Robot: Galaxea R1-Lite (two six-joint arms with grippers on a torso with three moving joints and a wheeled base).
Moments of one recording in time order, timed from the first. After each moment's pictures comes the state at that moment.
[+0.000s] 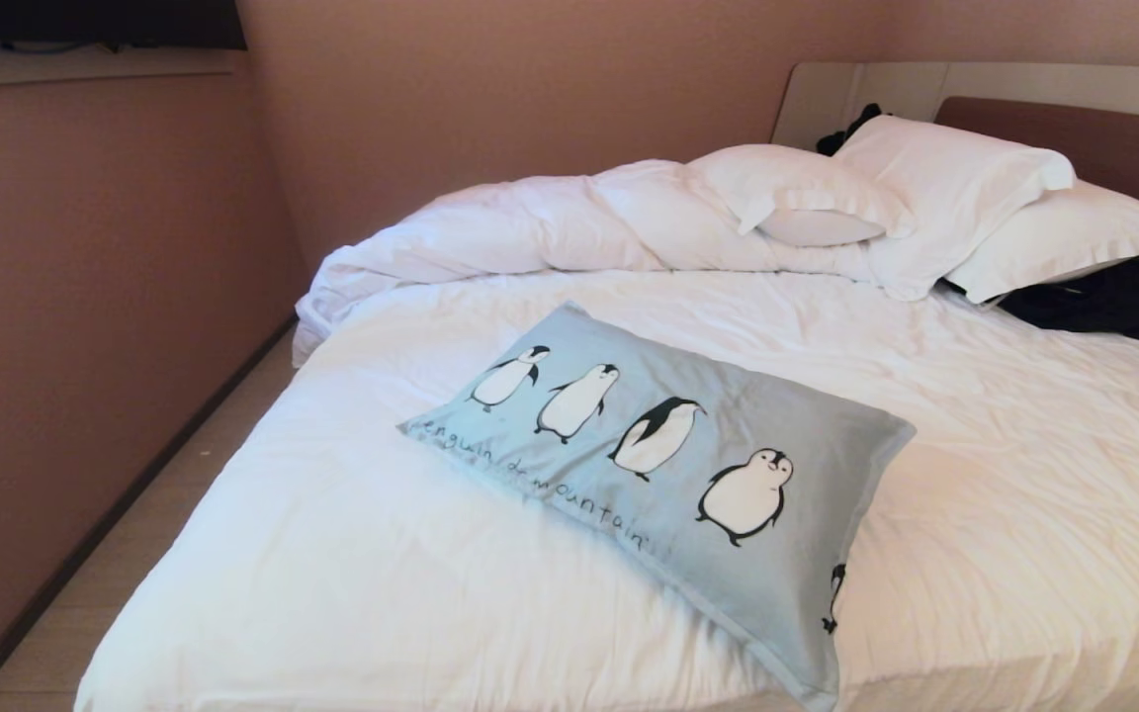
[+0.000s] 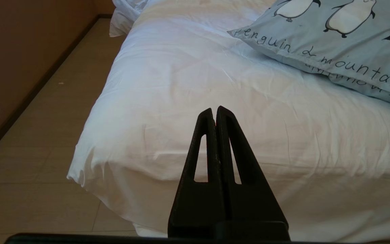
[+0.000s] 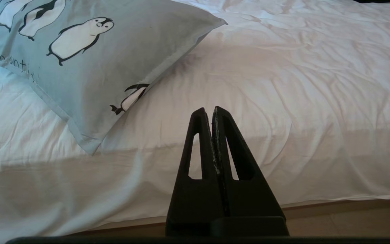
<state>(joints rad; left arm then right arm) 0.00 0.00 0.00 0.00 0.01 -0.08 0.00 0.00 0.00 0.00 0.00 0.01</state>
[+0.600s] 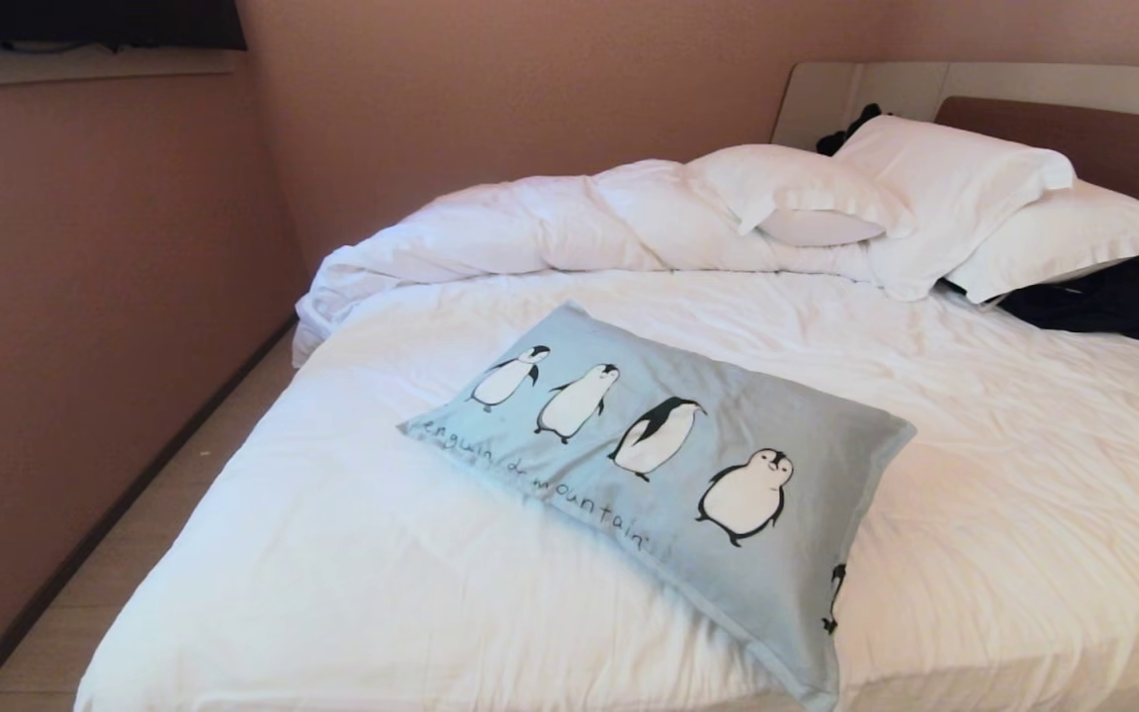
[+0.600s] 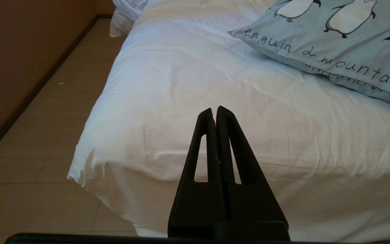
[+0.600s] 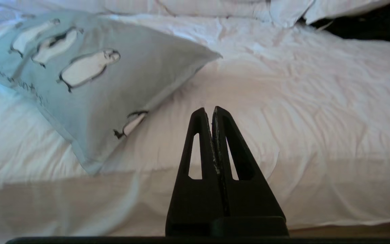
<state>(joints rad) 0.00 0.00 0.00 0.00 0.01 -0.08 0.00 0.00 -0.11 0.02 0.00 -0.04</state>
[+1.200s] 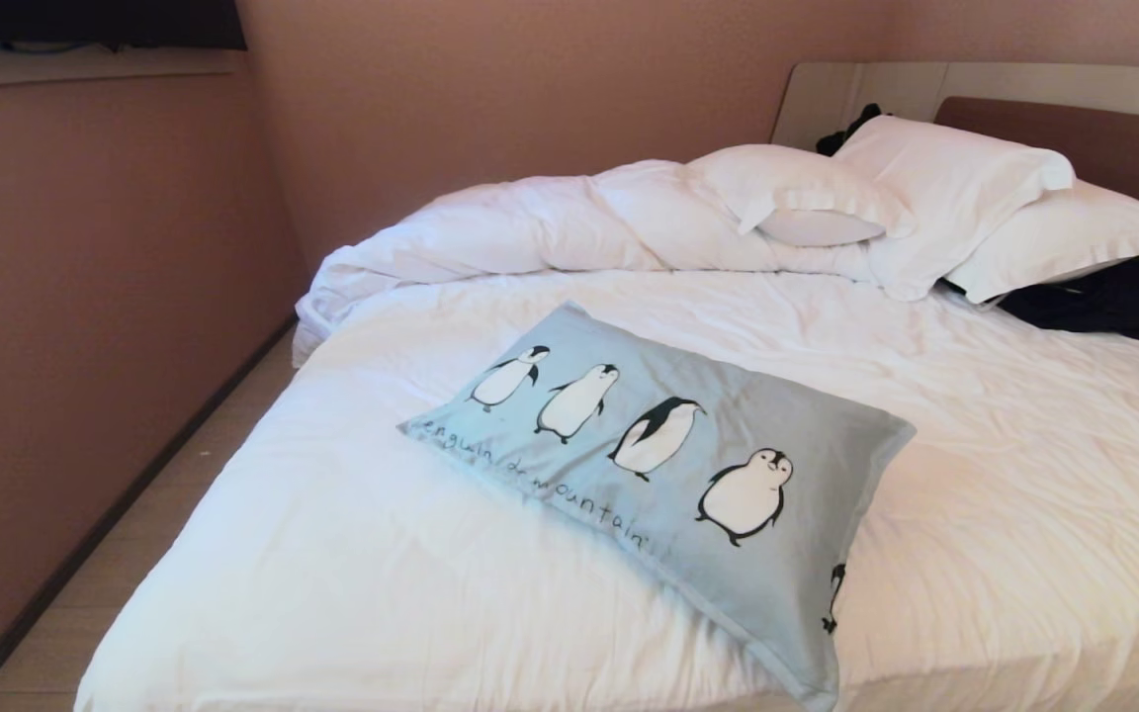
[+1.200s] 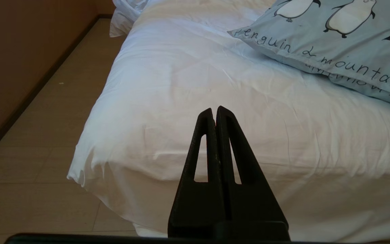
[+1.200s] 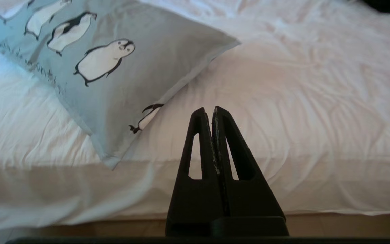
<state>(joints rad) 0.00 0.00 0.00 0.00 0.01 -0.08 0.01 0.33 -0.34 0.09 0.05 -0.04</state>
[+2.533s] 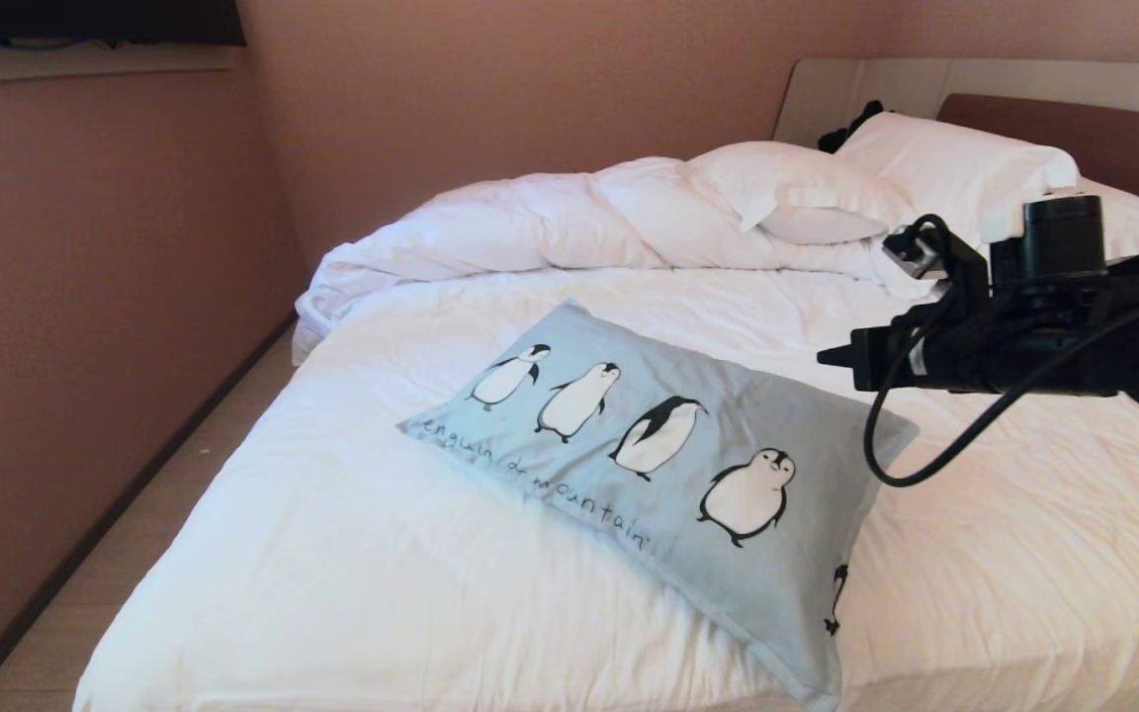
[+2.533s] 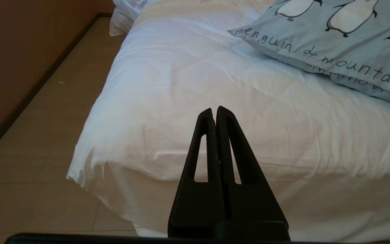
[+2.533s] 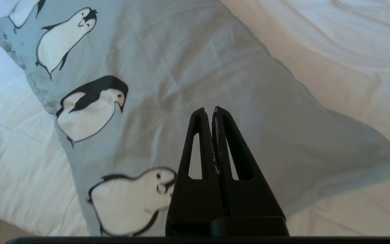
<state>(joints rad) 0.00 0.00 0.00 0.00 0.01 -0.08 0.20 1.78 -1.26 -0.09 0.20 -0.02</state>
